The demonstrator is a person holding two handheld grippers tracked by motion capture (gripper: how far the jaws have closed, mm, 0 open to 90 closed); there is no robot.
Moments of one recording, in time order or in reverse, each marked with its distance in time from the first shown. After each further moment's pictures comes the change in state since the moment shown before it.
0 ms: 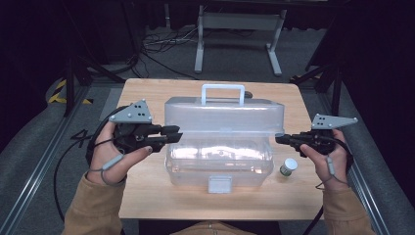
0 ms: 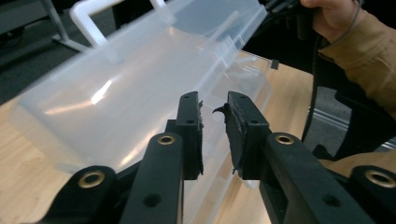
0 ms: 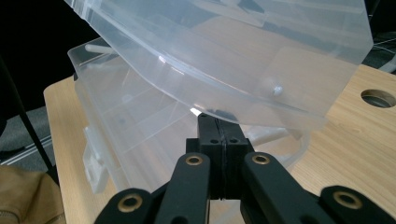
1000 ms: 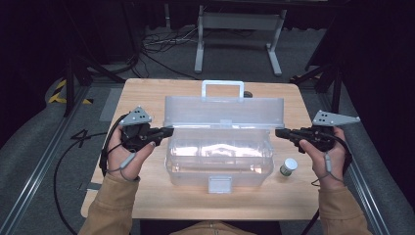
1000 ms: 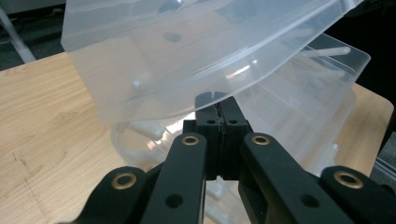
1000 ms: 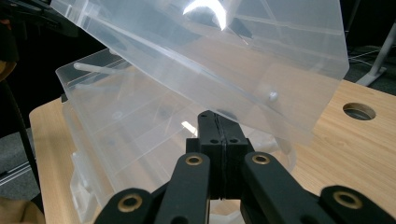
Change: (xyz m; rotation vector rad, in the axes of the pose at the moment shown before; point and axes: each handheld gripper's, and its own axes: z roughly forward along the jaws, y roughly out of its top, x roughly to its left) left arm 0.038 -0.050 0.037 -0.036 0.196 -0.186; right arm 0.000 0.005 0.001 -0.069 -0.053 0.019
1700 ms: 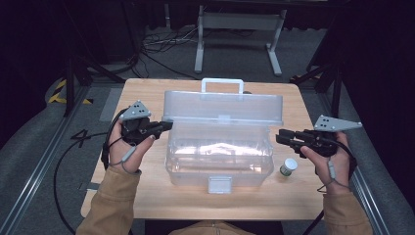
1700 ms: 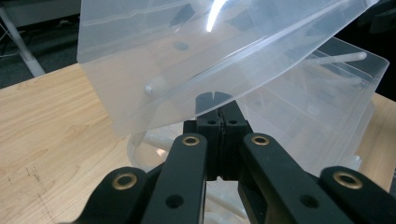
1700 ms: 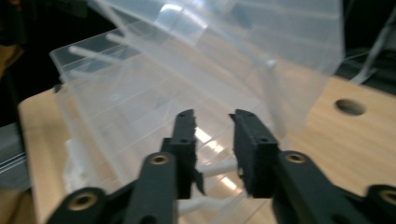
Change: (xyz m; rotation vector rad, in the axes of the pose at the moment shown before) left arm 0.014 0.007 0.007 -0.028 0.009 0.028; right arm 0.003 -0.010 -0.007 -0.004 -0.038 -0.034
